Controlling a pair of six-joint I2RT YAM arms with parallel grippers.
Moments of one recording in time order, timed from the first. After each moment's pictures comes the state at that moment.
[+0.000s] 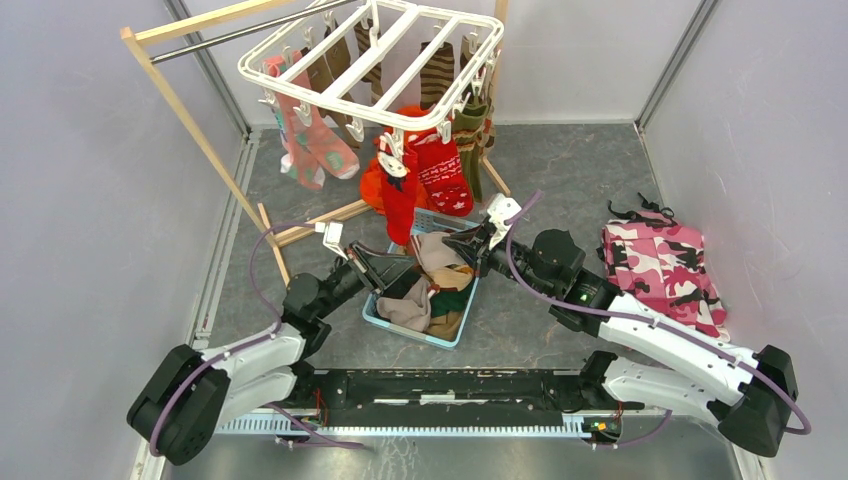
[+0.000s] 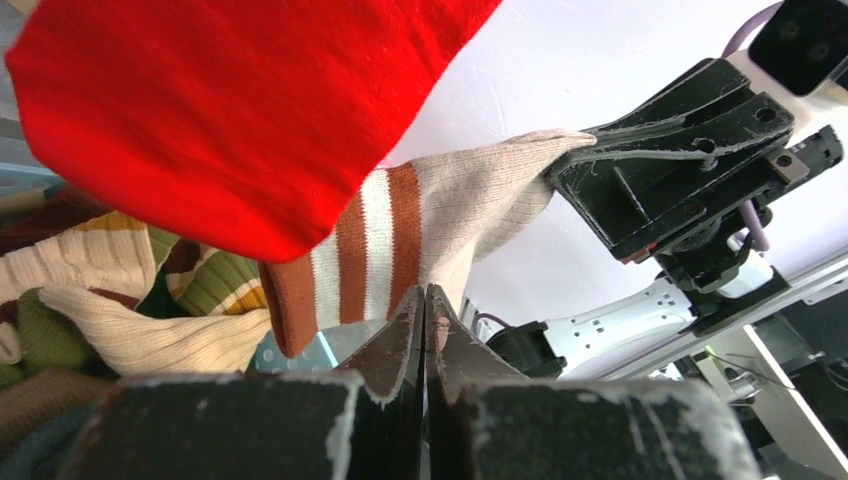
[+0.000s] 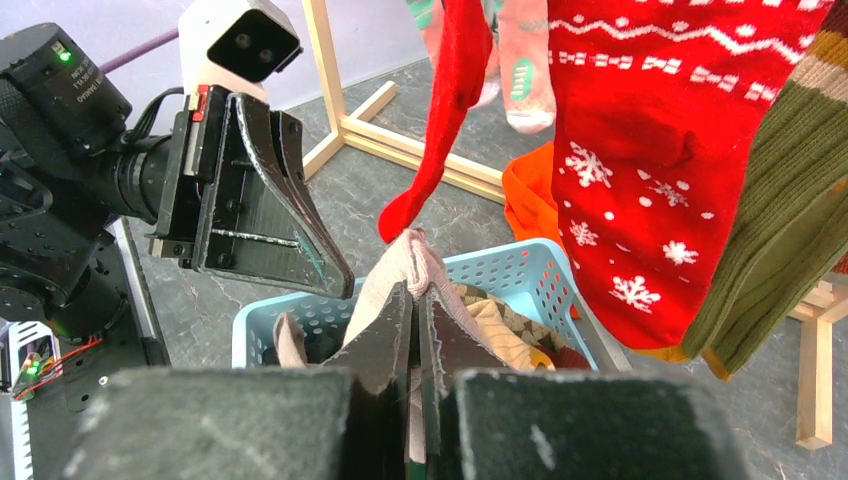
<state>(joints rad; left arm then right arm) -0.57 1.02 0.14 1.16 0.37 -1.01 0.91 0.96 0.73 0.22 -0.07 0.01</state>
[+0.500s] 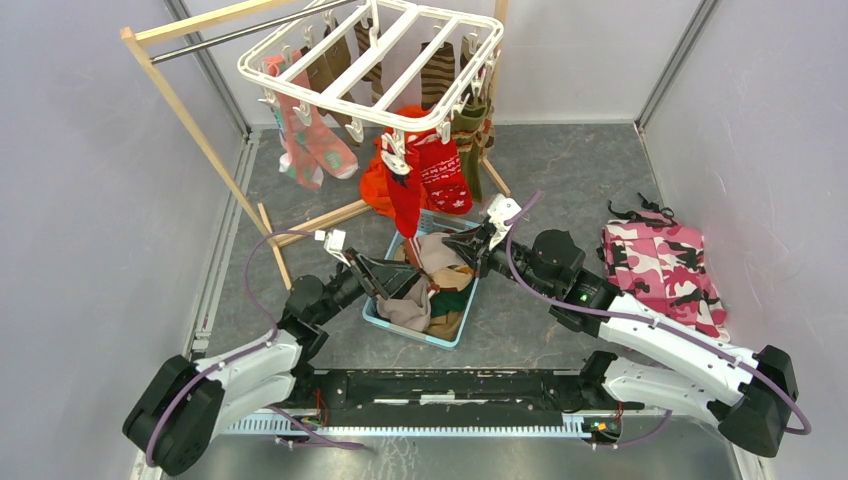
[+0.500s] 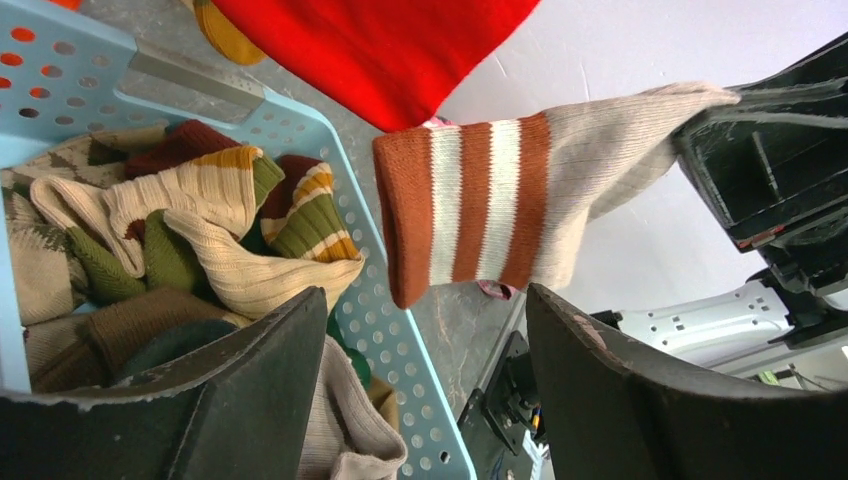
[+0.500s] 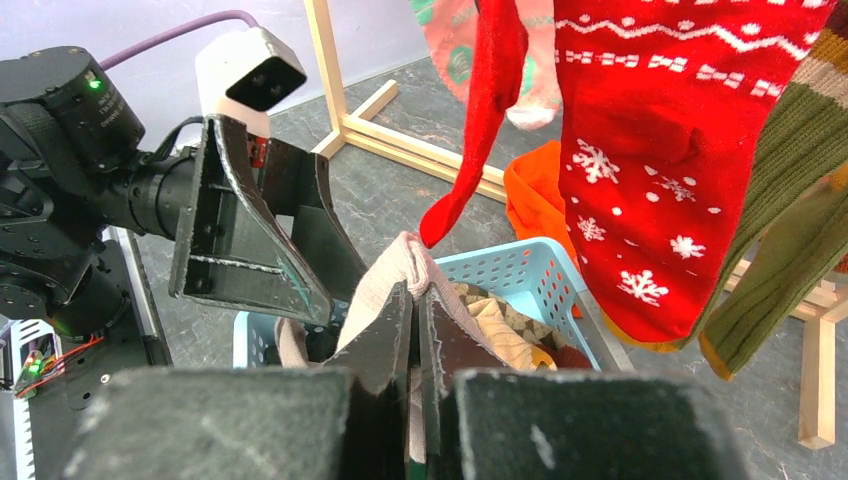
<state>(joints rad) -0.57 0.91 0.10 0.93 0.30 -0.90 0.91 0.96 0.73 0.22 -0.07 0.01</state>
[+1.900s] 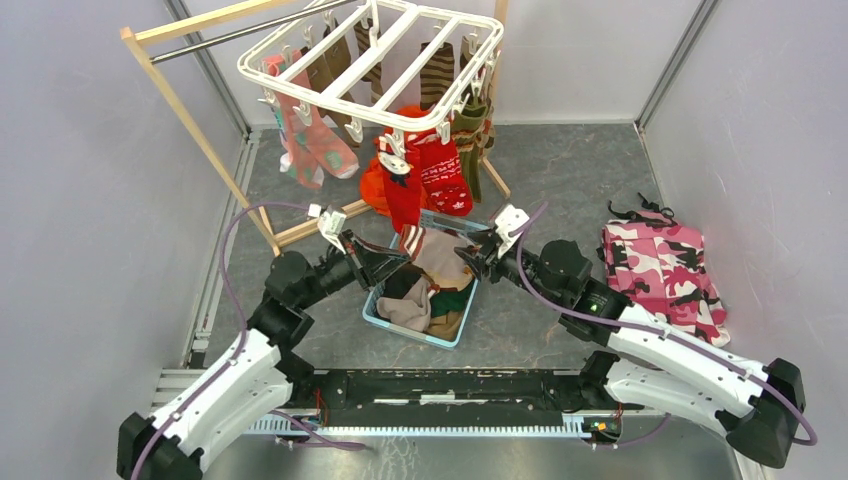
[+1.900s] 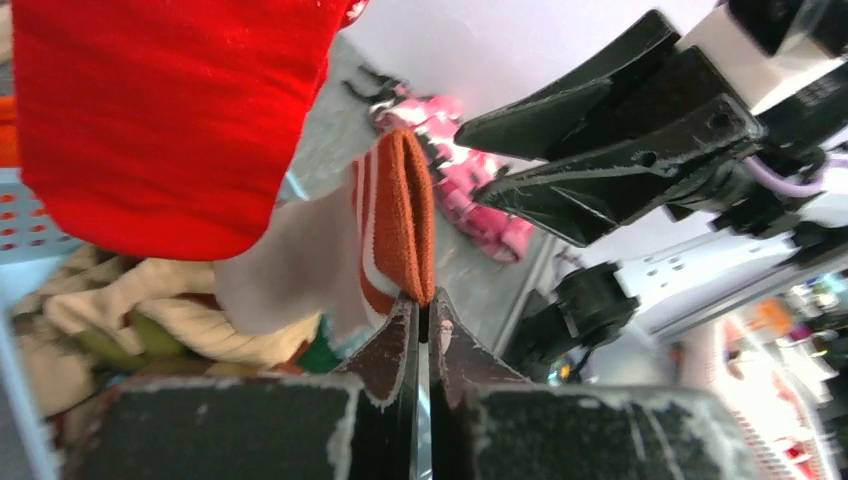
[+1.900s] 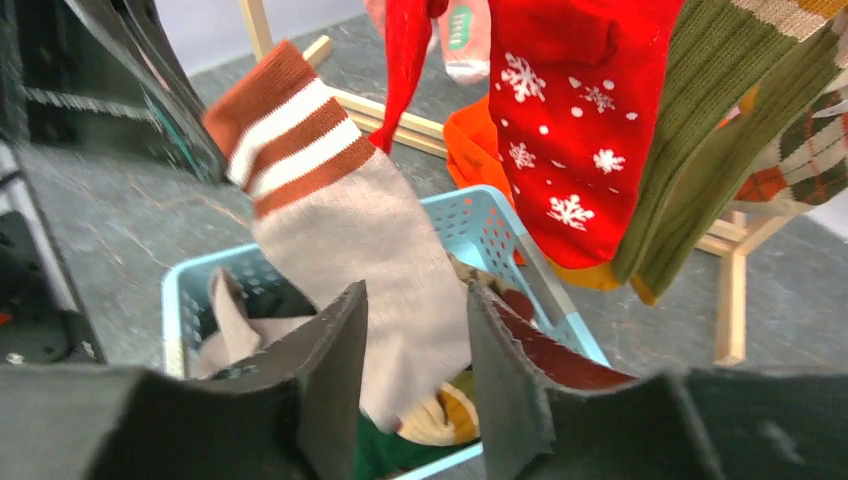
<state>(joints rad) -0.54 0.69 0.36 0.46 0.47 -0.69 0.91 0.87 0.66 0.16 0.04 -0.04</state>
